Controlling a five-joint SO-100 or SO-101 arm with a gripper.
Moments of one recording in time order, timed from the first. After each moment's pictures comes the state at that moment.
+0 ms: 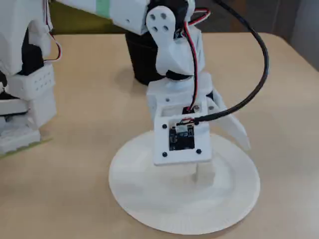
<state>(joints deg) 27.5 75.3 82.1 68.4 -22.0</state>
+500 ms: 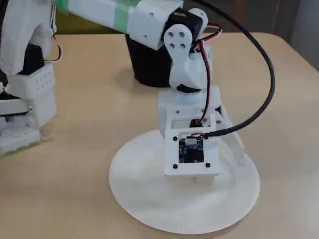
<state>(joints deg) 25.8 68.0 77.0 68.6 -19.9</state>
